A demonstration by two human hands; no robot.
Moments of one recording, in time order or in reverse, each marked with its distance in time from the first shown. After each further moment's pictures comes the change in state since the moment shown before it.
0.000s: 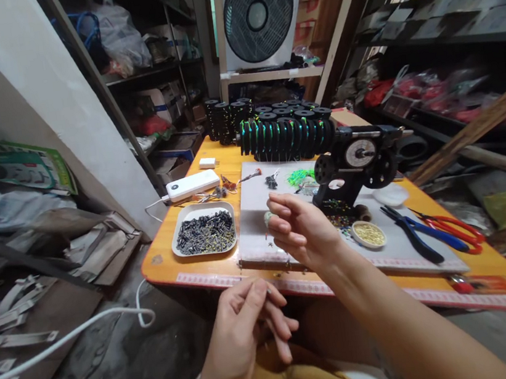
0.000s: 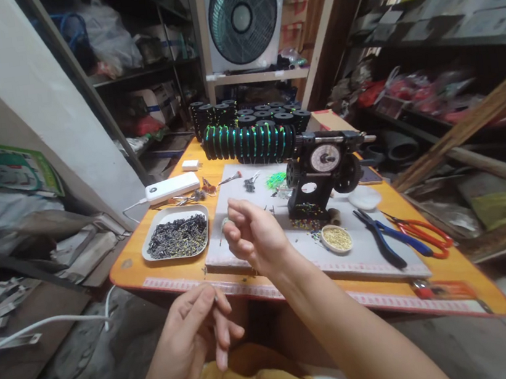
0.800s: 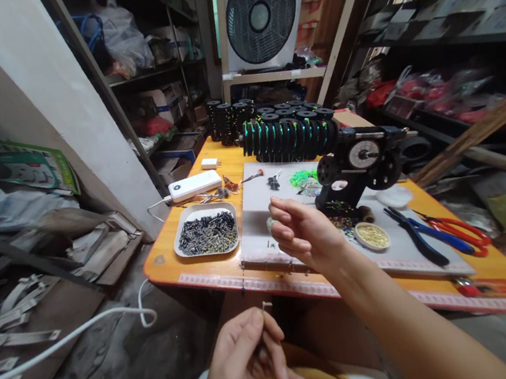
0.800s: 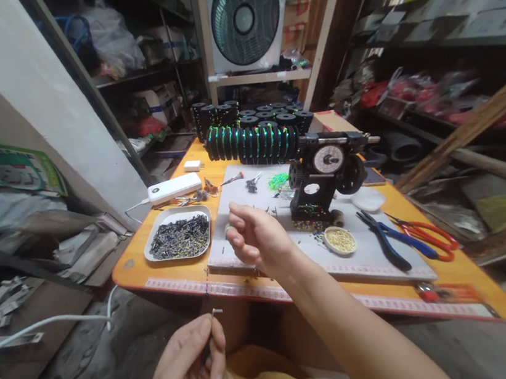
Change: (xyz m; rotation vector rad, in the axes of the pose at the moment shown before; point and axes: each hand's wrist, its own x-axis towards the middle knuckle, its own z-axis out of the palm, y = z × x) left_hand -0.025 -0.020 -0.015 -0.248 -0.044 -0.146; right_hand 0.001 0.001 -0.008 -0.093 -0.067 0.073
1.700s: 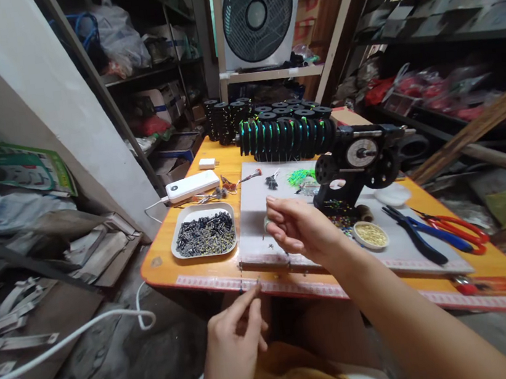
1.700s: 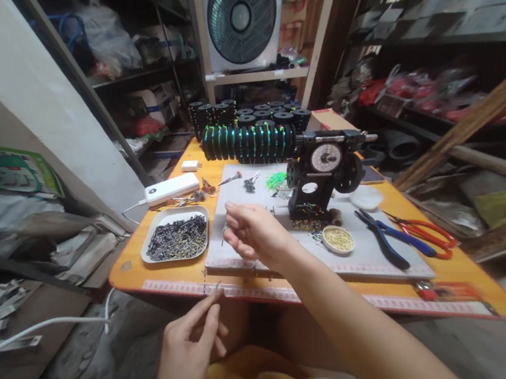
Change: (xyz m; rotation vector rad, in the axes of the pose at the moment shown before) left_hand 0.020 -0.007 -0.017 0.925 0.500 0.452; right_hand 0.004 -0.003 -0.008 -0.214 0.011 -0.084
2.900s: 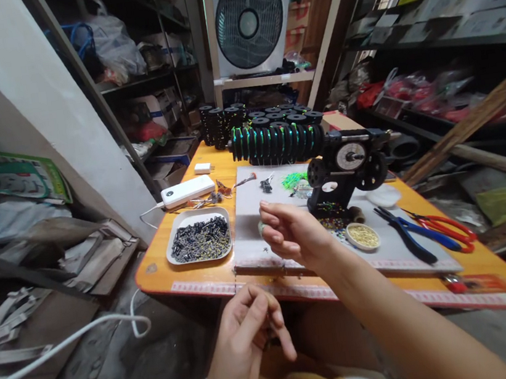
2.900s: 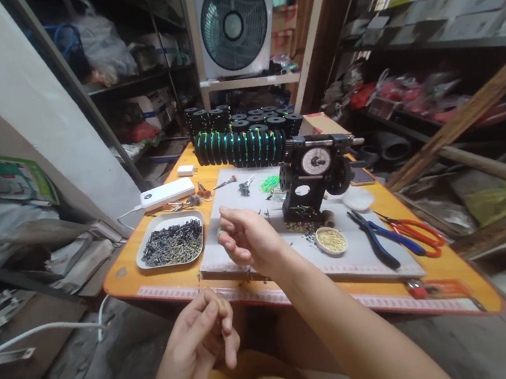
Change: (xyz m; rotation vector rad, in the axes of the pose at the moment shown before) left_hand 0.008 0.032 0.014 -0.815 -0.463 -0.286; right_hand -0.002 -0.001 0.000 0.142 -0.035 0.079
